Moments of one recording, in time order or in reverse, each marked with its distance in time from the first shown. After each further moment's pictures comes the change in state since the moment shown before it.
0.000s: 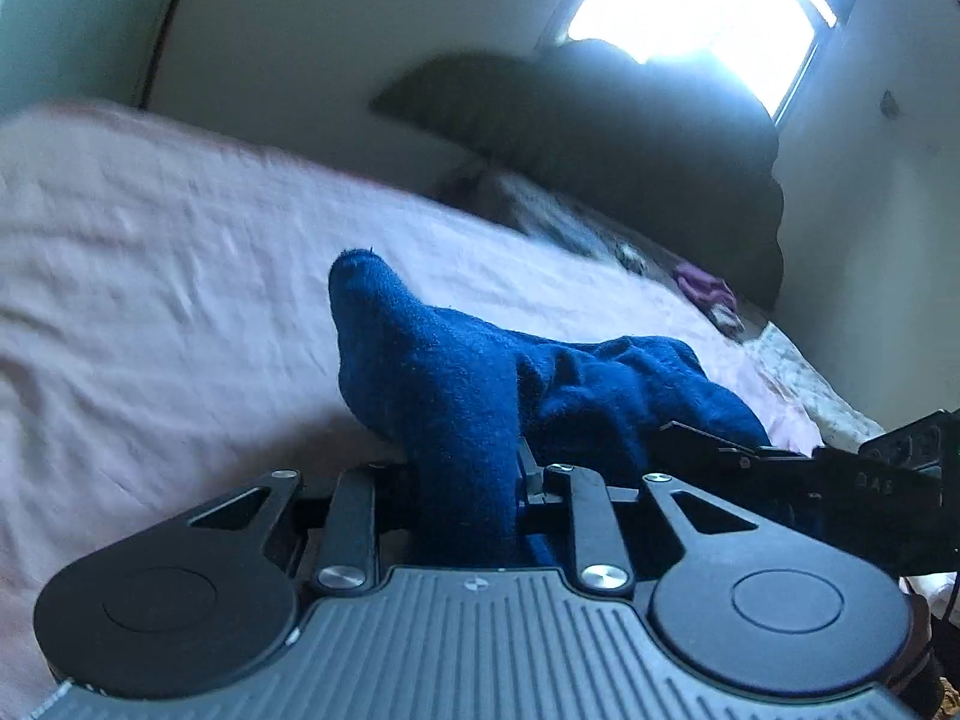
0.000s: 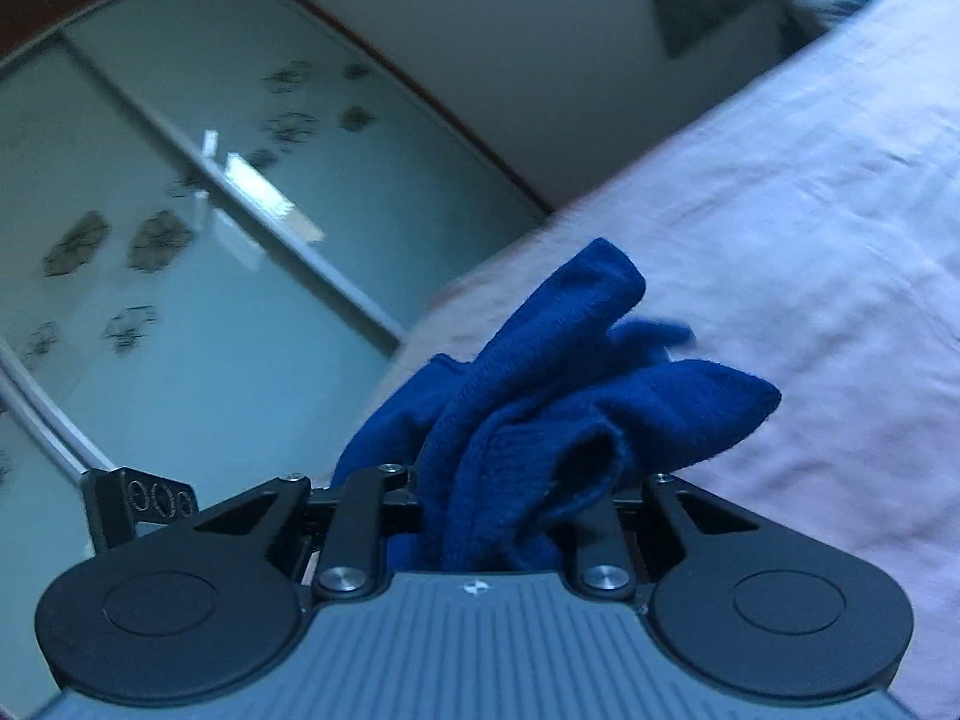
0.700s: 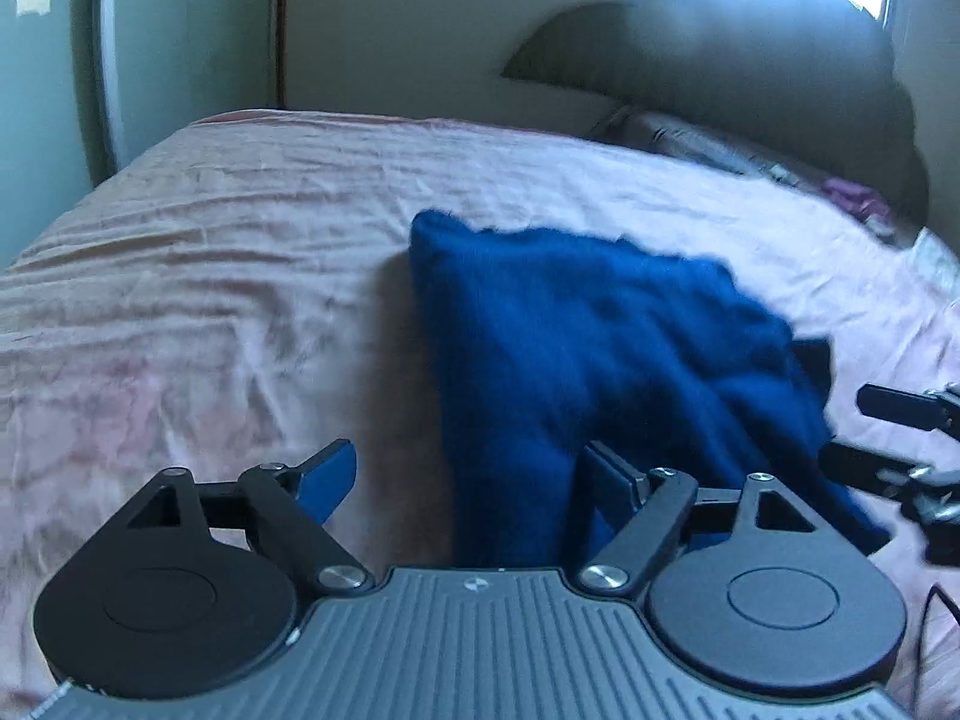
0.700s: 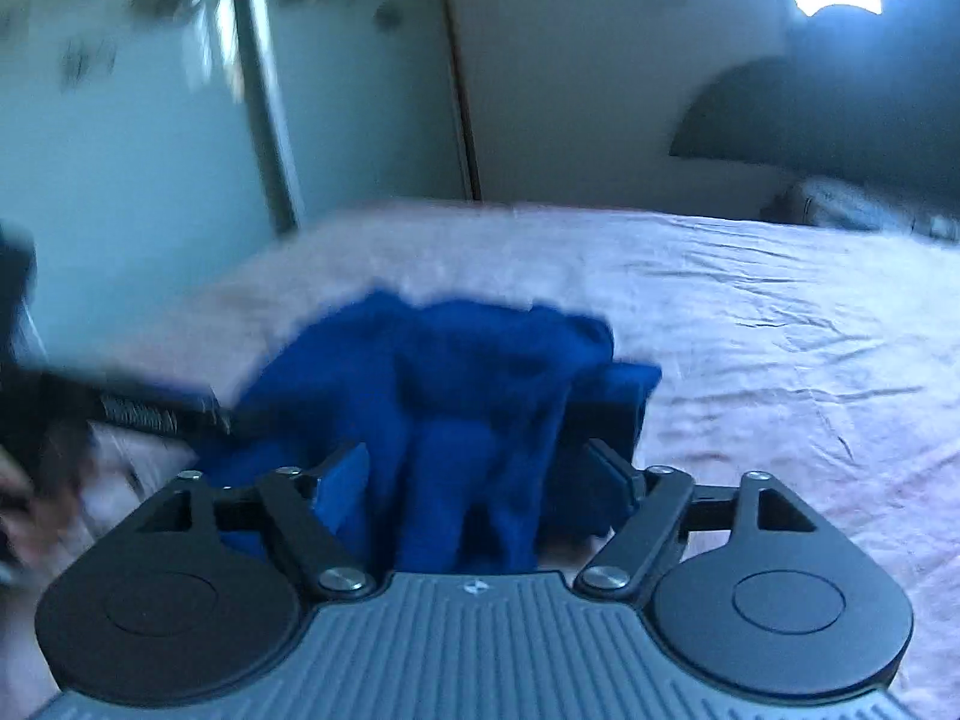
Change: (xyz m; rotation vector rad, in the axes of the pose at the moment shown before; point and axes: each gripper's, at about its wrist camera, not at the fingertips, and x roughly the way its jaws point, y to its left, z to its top) left arm -0.038 -0.002 -0.061 0.128 0.095 0.404; right arm -0.015 0.080 -0.078 -0.578 0.086 -0.461
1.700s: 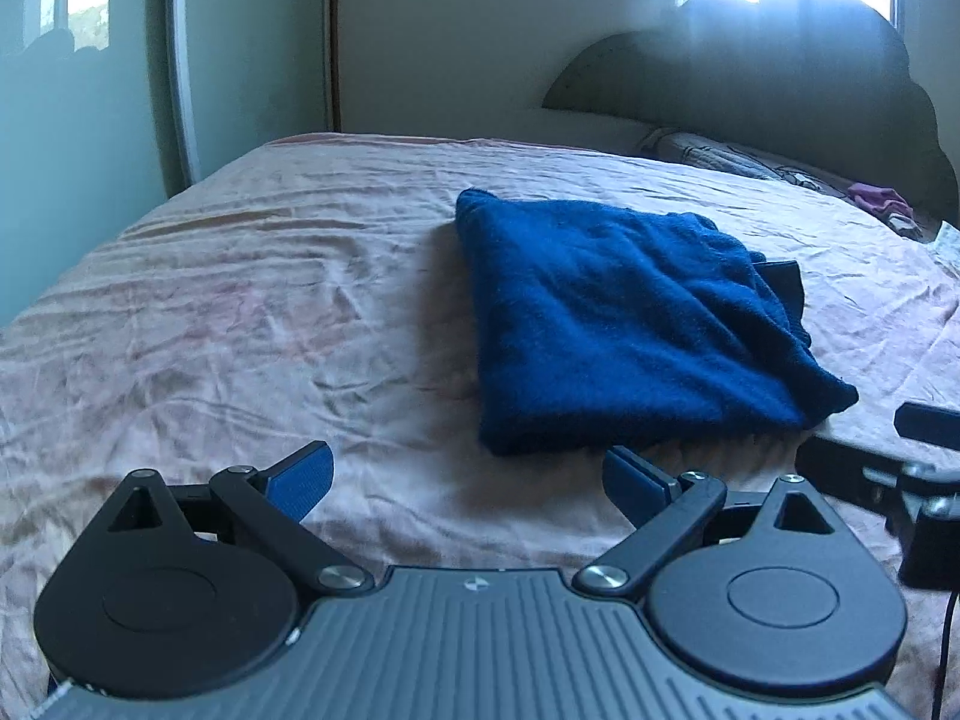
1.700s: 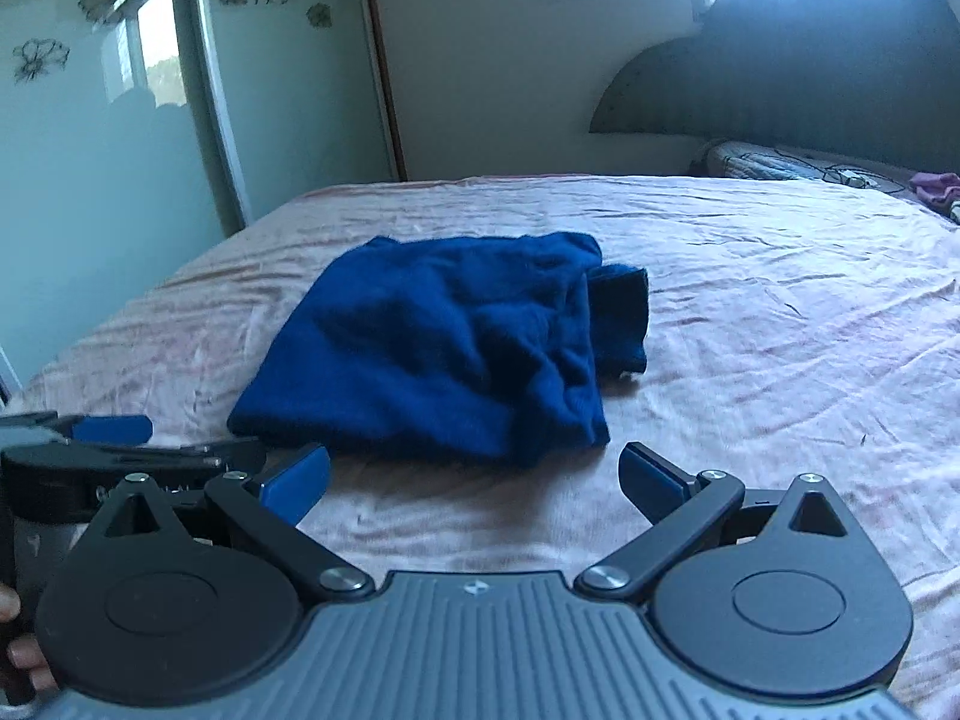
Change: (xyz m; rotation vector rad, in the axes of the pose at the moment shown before) left arm -0.075 -0.013 -0.078 -0.008 -0.090 0.109; right arm -0.053 0.078 -0.053 0.135 -0.010 -0.134
